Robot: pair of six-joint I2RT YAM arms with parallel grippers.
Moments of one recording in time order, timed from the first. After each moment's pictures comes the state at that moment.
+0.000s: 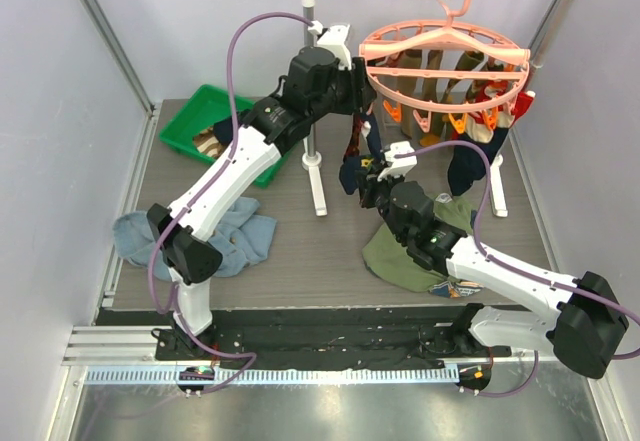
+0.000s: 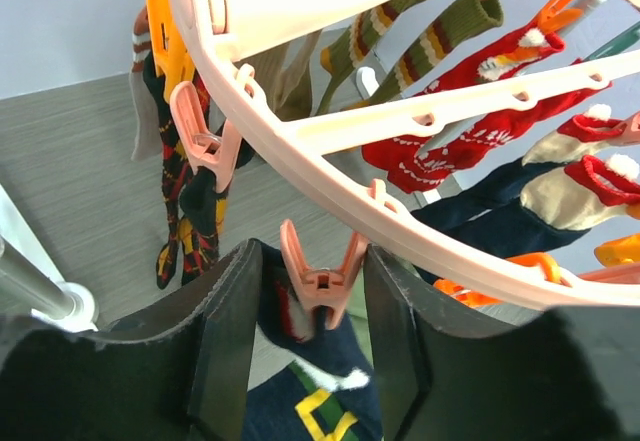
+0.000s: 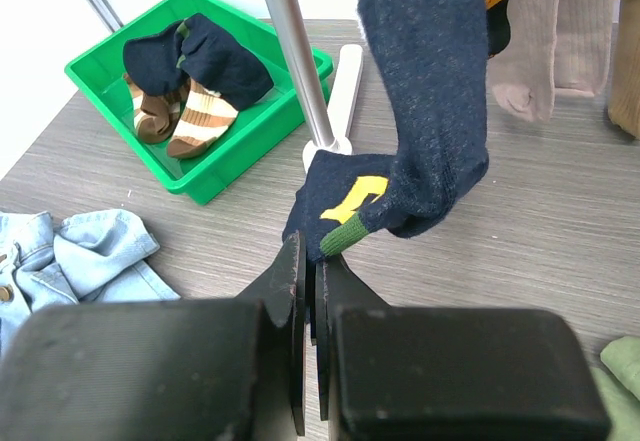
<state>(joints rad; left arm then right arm) -0.73 1.90 2.17 -0.50 -0.07 -0.40 0.82 1.13 0.72 0.32 0.46 0.27</state>
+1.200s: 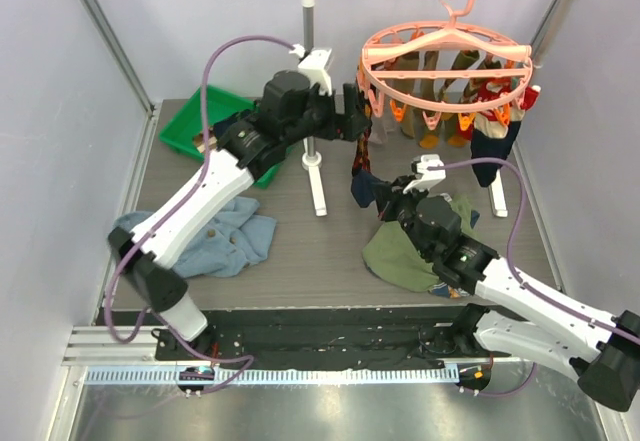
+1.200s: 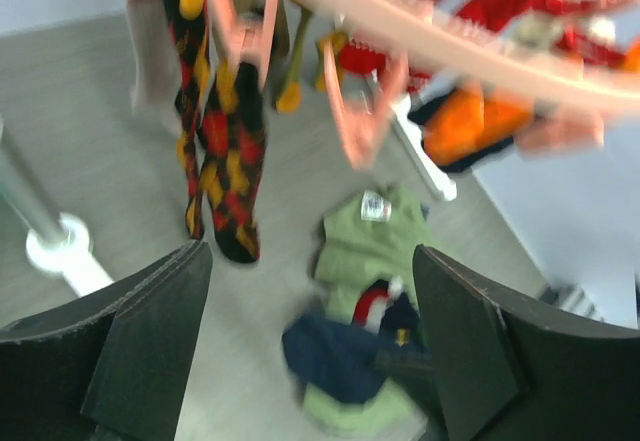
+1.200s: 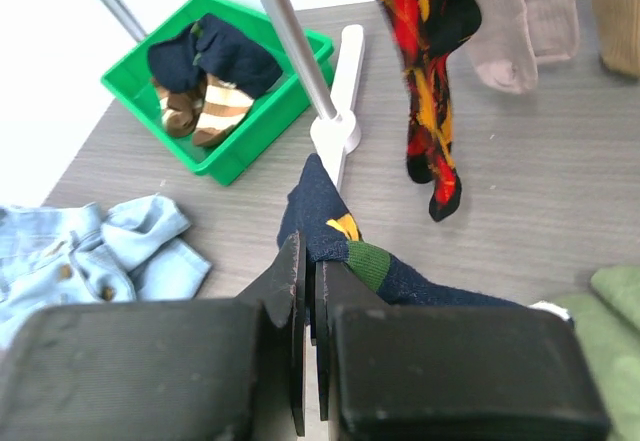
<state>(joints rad) -0.73 1.67 1.85 -0.44 0.01 -0.40 0.82 0.89 0.65 0.14 0.46 0.39</state>
